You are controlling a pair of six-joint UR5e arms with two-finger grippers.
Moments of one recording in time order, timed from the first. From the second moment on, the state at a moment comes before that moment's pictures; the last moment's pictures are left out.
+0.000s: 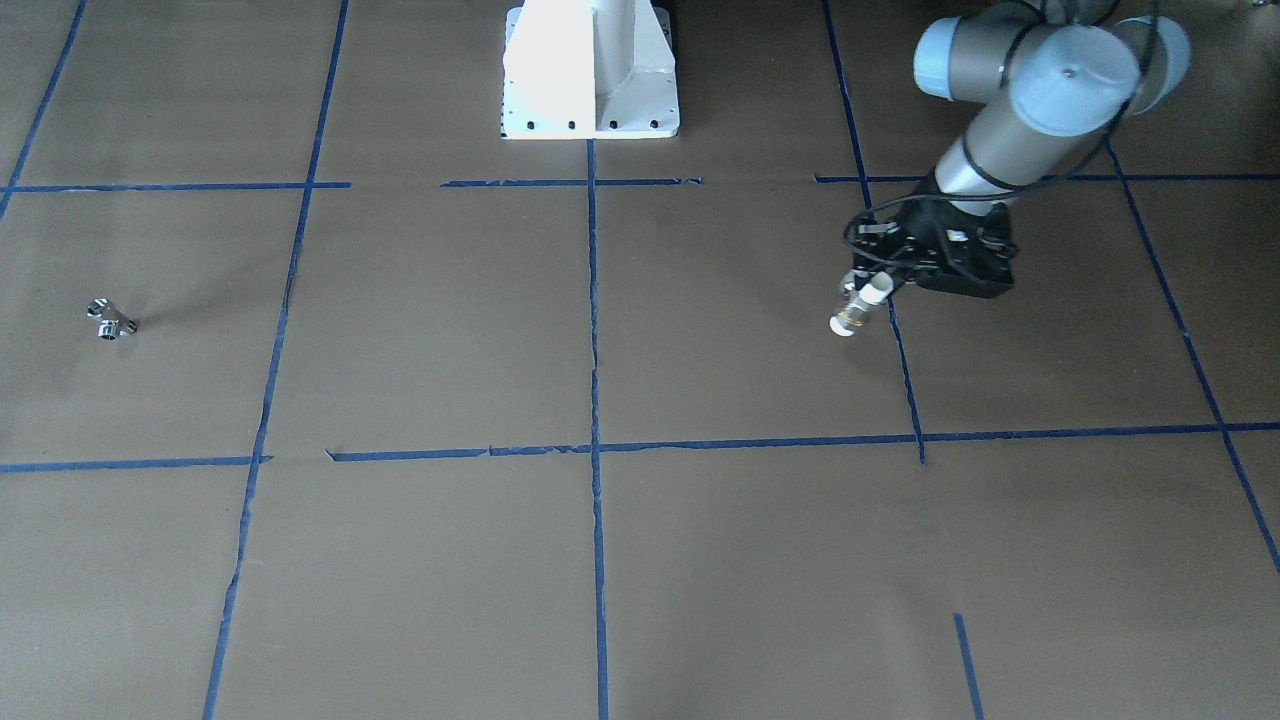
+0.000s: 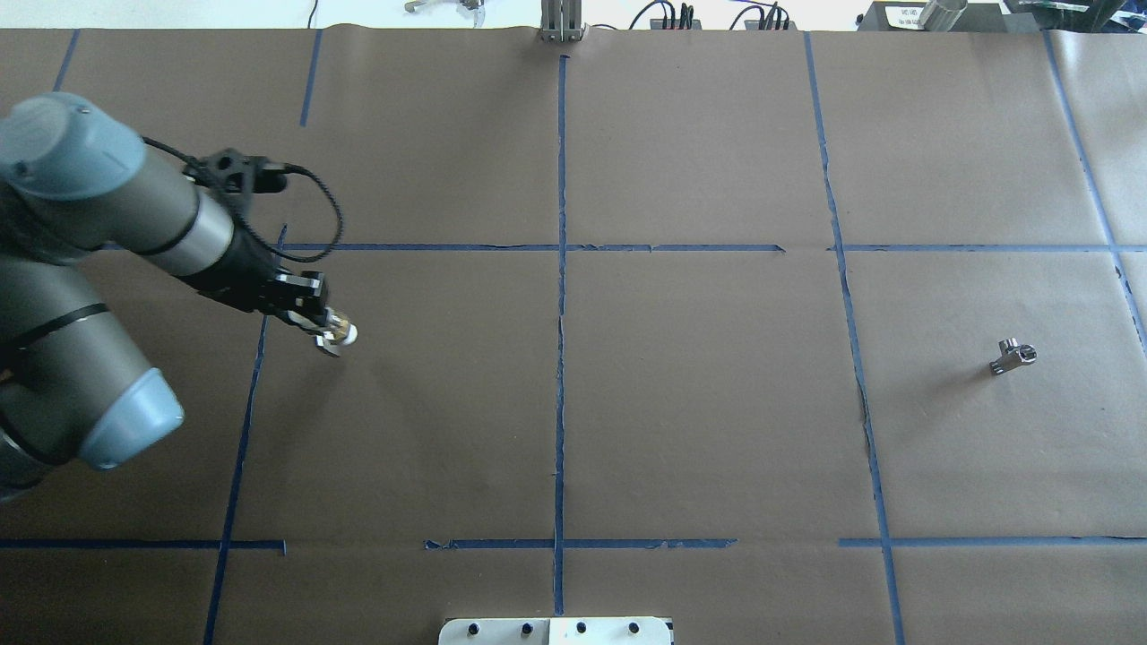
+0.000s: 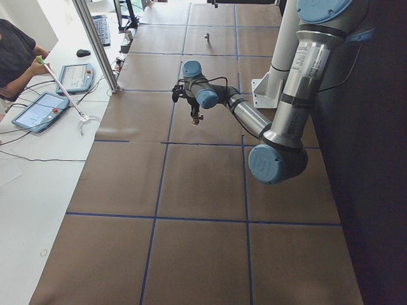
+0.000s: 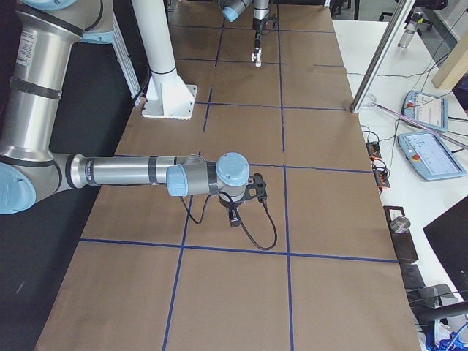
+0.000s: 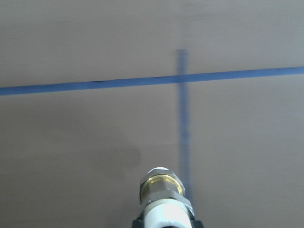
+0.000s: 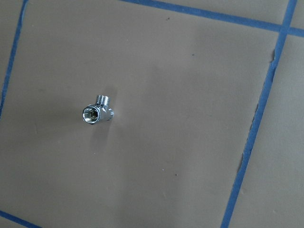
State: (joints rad) left arm -0.74 -1.97 -1.86 -1.70 -2.16 -0.99; right arm 1.44 -1.86 1.89 -1.49 2.50 -0.09
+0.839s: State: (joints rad) left arm -0.54 -2.44 -1.55 -1.56 -1.96 -1.14; right arm 1.44 -1.86 1.90 -1.47 2.49 -0.09
